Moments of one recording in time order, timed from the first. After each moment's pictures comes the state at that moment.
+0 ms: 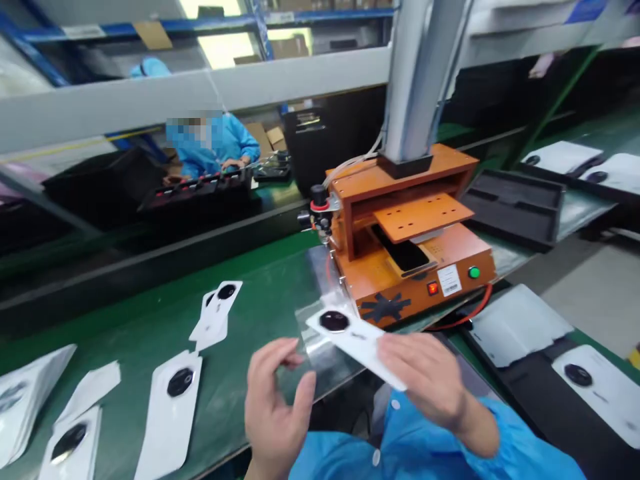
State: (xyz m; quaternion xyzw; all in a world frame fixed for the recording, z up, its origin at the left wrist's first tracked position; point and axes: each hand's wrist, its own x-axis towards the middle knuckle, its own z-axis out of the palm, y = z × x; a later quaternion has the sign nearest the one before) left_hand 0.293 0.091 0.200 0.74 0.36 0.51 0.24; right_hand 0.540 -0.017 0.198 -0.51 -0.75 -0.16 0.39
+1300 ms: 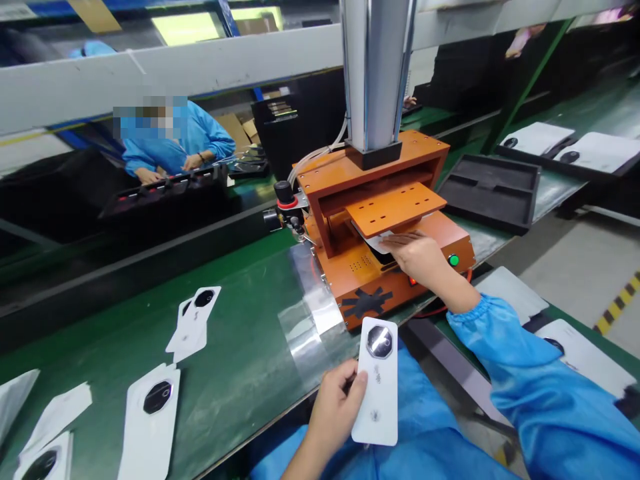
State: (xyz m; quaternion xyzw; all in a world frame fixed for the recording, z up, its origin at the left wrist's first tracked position) left_hand 0.363 0.044 0.147 0.72 0.34 0.14 0.58; right_hand 0.692 0.086 0.214 -0.67 -0.71 -0.15 0.18
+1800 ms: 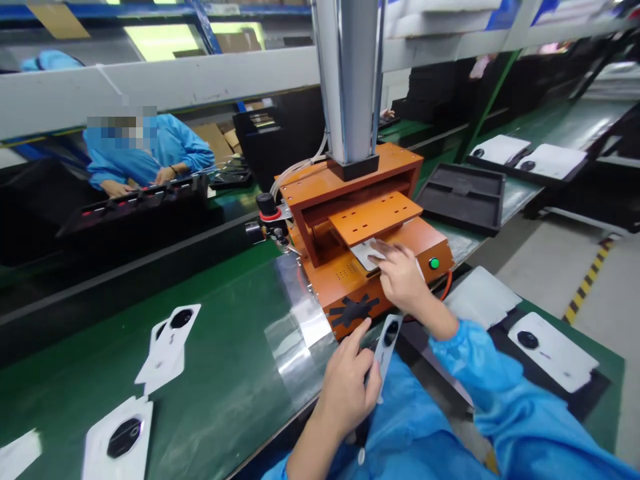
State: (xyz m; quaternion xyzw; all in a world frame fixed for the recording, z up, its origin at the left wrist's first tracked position) left_hand 0.408 0.061 0.155 0.92 0.16 0.26 0.26; right_hand 0.654 0.054 0.198 -0.69 -0.64 -0.17 0.29
